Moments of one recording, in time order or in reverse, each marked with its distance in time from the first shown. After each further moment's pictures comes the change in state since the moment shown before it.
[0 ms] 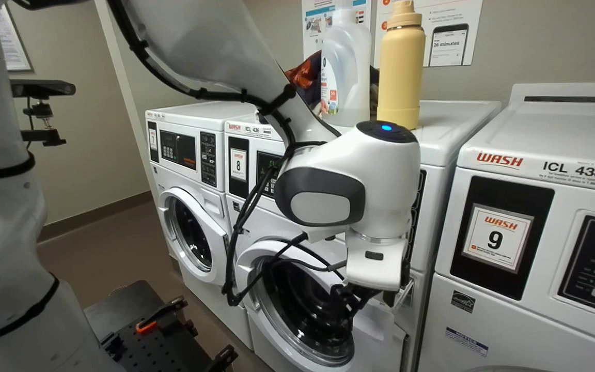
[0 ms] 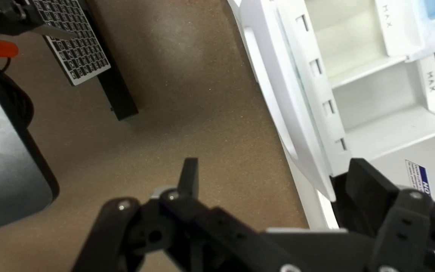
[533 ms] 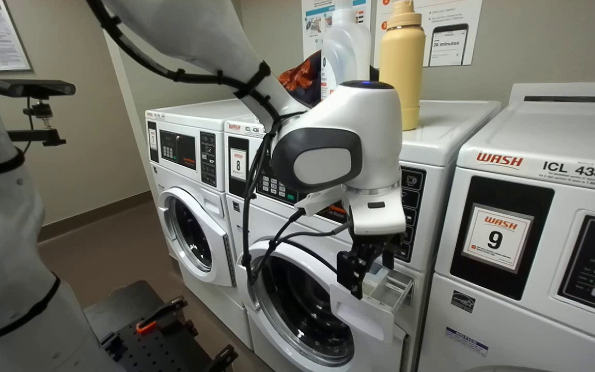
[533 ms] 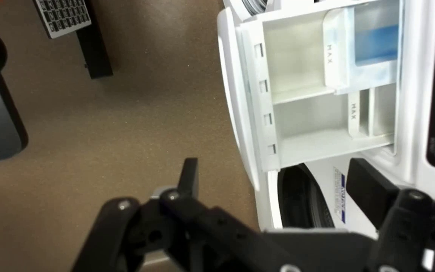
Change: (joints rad) arm 0.041 -0.100 0.022 0.002 -0.228 0.003 0.051
